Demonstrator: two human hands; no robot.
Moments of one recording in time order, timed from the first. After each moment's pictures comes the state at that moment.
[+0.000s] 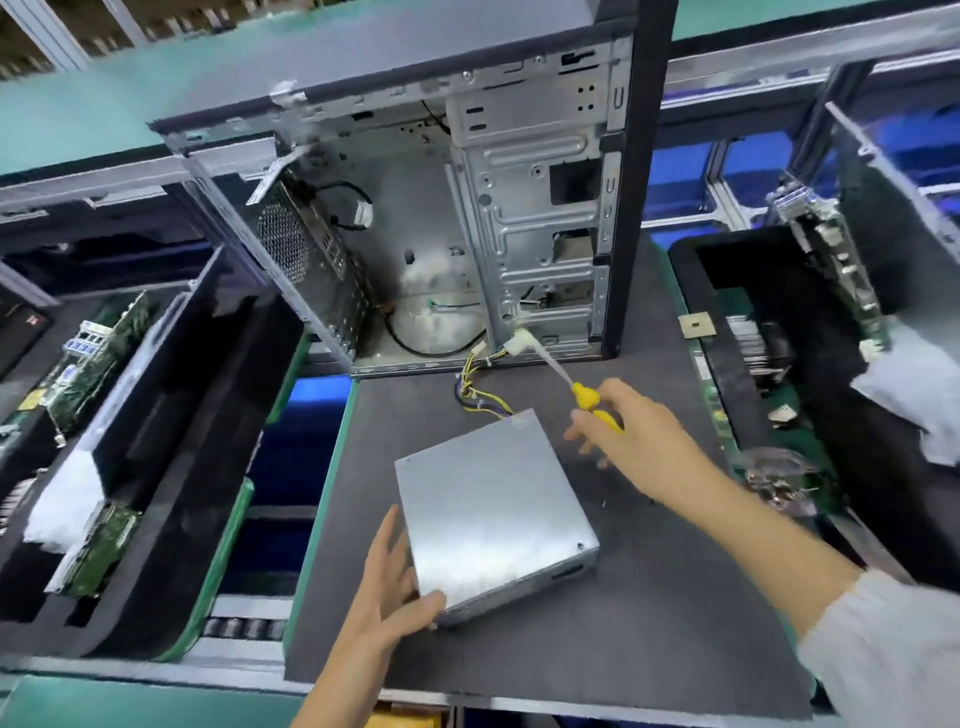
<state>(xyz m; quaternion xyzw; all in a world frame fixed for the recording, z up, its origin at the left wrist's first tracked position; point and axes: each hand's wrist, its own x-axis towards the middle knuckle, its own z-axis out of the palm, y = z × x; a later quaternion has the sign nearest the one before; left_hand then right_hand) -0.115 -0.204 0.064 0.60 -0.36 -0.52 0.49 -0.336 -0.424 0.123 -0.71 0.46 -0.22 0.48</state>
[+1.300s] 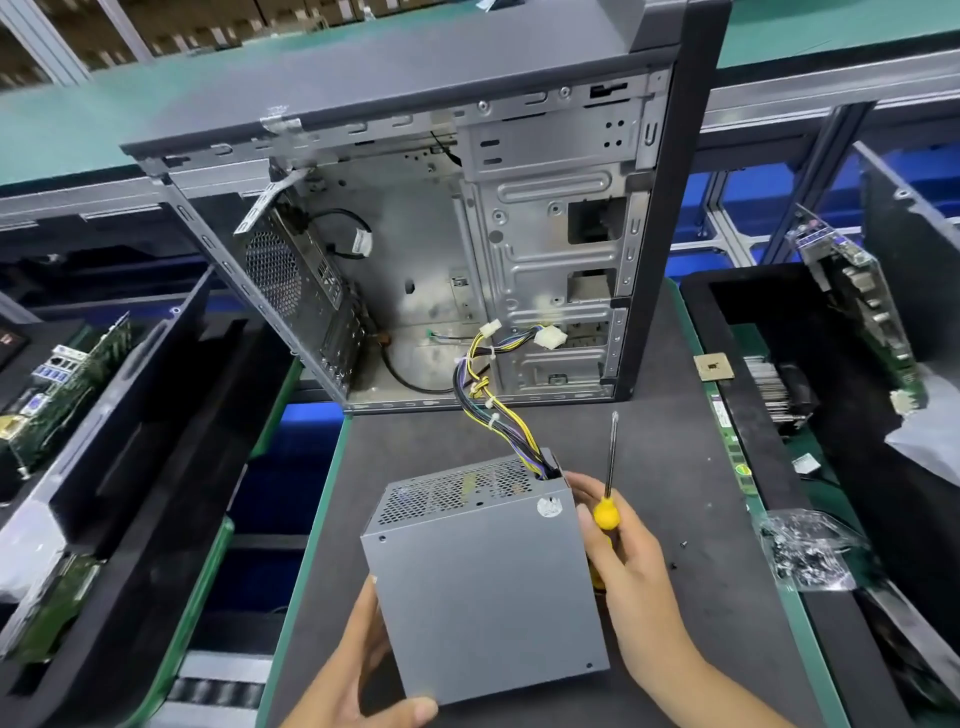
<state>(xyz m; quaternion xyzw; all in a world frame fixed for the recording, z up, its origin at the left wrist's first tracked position) -0.078 -0.212 0.059 0.62 -0.46 -0.52 0.36 -0.309 -0.370 0.082 -0.52 0.38 -0.40 0.65</state>
